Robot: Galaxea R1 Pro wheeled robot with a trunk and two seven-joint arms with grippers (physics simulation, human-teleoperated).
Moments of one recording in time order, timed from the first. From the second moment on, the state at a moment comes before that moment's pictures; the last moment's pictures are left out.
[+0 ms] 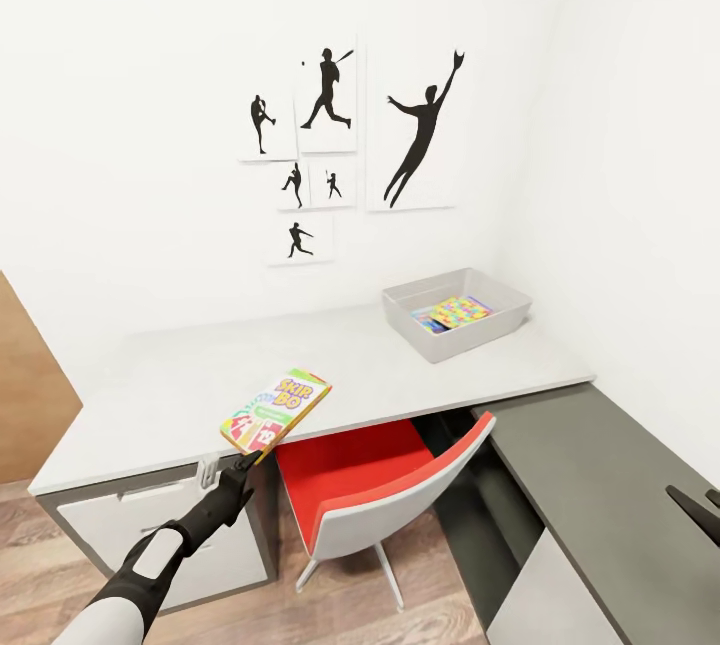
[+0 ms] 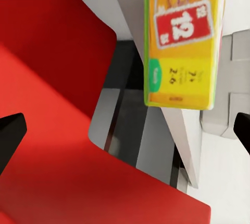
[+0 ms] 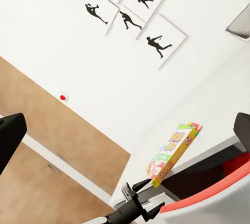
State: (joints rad) left arm -0.58 0.04 0.50 -0.41 0.68 0.45 -0.54; right arm 0.04 -0.22 -0.90 -1.60 -0.66 0.99 1.36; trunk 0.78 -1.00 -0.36
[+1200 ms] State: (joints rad) left arm -0.58 0.04 0.50 -0.41 0.68 0.45 -0.54; right arm 0.04 -0.22 -0.90 -1.60 -0.66 0.99 1.36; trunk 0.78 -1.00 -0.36
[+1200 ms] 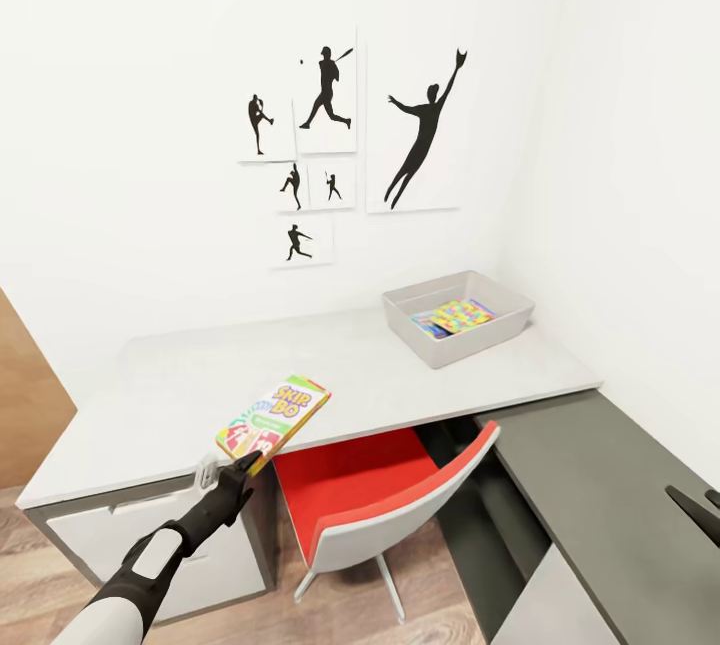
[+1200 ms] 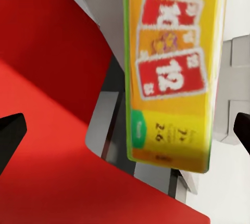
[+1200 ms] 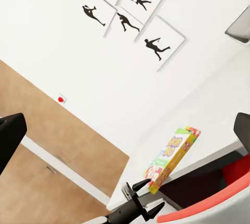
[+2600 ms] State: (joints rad) left arm -0.58 0.04 0.50 -0.41 0.68 0.46 -0.55; right arm 0.04 -0.22 -0.90 -1.60 -0.66 0.99 1.36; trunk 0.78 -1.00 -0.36
